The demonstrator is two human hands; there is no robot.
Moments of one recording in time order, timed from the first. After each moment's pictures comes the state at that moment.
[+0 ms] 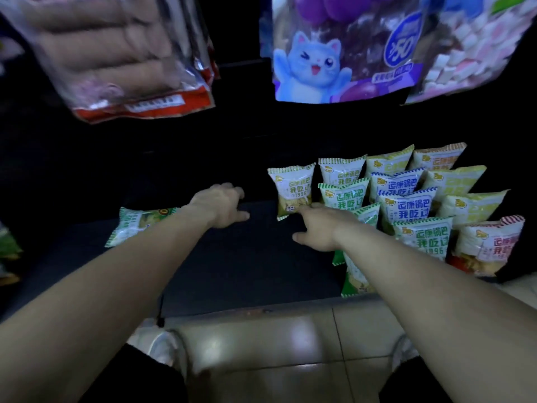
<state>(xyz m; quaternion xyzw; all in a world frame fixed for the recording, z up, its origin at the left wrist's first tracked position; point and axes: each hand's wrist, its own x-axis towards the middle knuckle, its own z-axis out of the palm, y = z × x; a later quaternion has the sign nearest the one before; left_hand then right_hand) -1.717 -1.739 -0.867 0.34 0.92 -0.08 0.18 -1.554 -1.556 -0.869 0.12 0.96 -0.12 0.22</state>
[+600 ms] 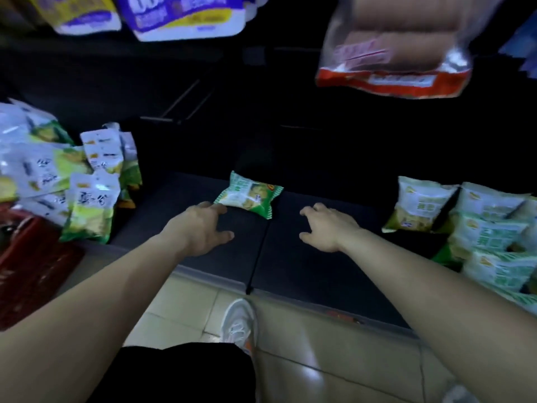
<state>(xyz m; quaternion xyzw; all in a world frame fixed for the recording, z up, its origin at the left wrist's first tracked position) -1.716 -2.052 -0.870 0.12 0.97 0.04 0.20 -1.684 -1.771 -0.916 -0.03 0.97 -0.09 0.20</state>
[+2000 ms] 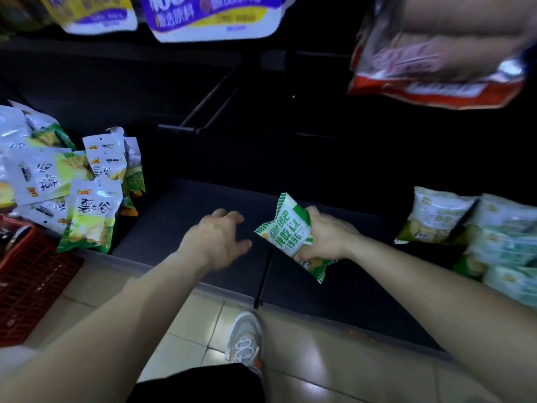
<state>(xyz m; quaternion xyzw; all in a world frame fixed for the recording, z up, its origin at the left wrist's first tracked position) -1.718 -2.049 -0.877 0.11 0.97 0.10 0.17 -1.716 -1.791 -0.937 -0.03 0.96 -0.20 0.20</state>
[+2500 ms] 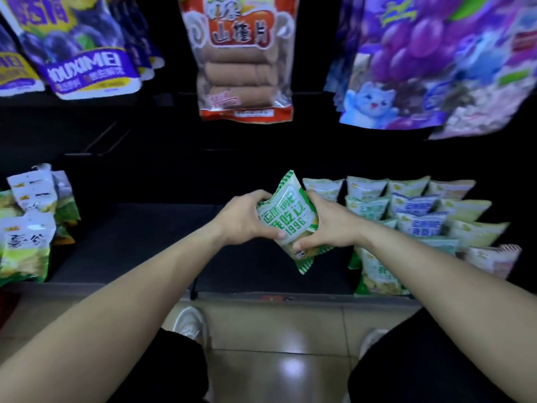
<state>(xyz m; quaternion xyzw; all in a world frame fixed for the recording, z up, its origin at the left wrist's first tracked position) -1.623 -1.853 -0.804 0.29 0.88 0.32 0.19 -1.531 -1.635 -0.805 0.01 0.95 -0.31 0.10</state>
